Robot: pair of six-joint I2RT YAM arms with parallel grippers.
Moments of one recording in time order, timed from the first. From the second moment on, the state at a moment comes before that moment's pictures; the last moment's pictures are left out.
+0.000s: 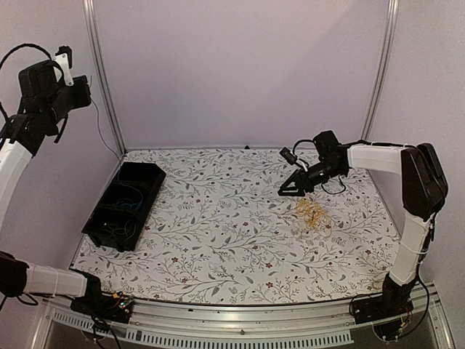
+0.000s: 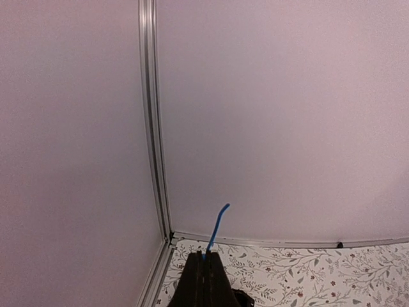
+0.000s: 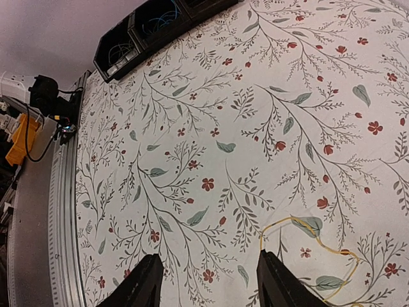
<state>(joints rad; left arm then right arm) -0.16 1.16 1.55 -0.42 -0.34 -0.04 0.36 1.90 1.37 -0.52 -0.90 -0.39</state>
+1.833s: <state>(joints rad) 0.01 1.49 1.01 -0.36 -0.19 -0.25 0.36 1.93 1.33 -0.57 -0.90 -0.41</state>
